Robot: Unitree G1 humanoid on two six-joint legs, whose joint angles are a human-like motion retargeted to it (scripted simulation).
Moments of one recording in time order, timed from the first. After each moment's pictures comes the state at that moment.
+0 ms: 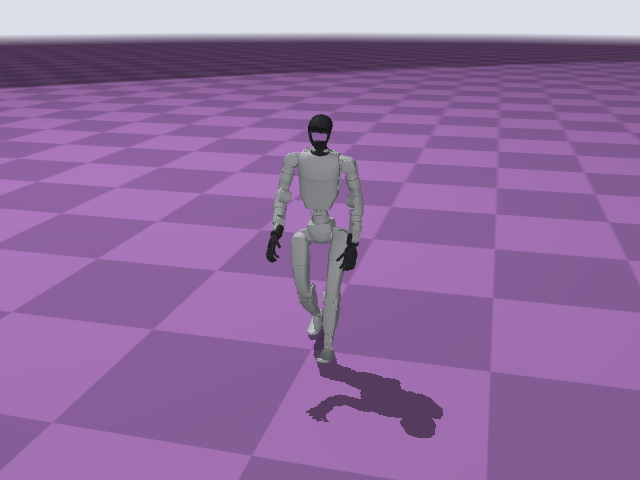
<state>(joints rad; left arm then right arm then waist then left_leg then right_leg) -0.07 0.26 -0.58 1.21 0.16 -0.21 0.06 -0.39 -0.20 0.44 1.07 -0.07 -0.19 -0.31 0.09 -0.15 0.03 -0.50 -0.14 0.13 0.43 -0.38 0.10 -0.01 -0.07 0.02 0.61 -0.53 0.07</state>
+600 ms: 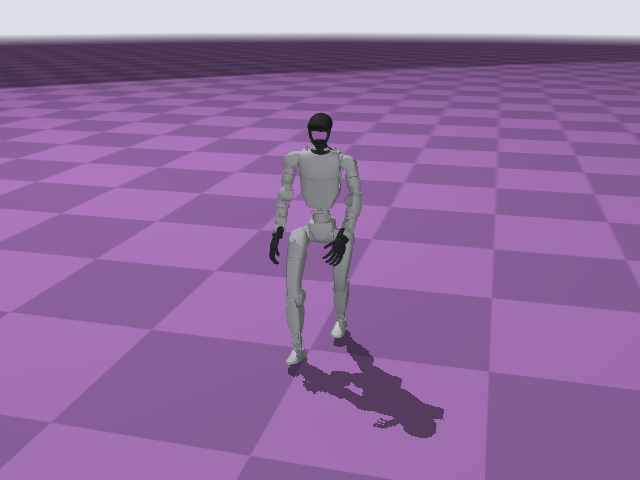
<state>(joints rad) -0.38 0.28 -0.55 0.98 0.04 -0.24 0.15 -0.14 -0.20 0.38 1.30 -0.03 -0.12 -0.18 0.01 -0.09 0.09 0.20 -0.17 -0.02 0.21 -0.49 0.11 -0.48 -0.06 -0.06 0.45 -0.28 0.15</state>
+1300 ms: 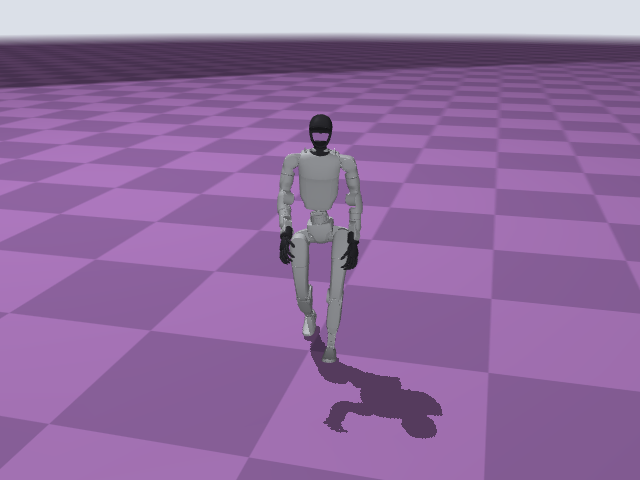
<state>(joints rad) -0.11 0.23 -0.55 1.18 0.08 -0.21 0.12 -0.46 -0.17 0.43 1.07 0.02 -0.19 -0.29 0.11 -0.16 0.04 -0.47 -0.17 0.13 0.38 -0.33 0.09 -0.03 -0.09 0.03 0.66 -0.51 0.09</state>
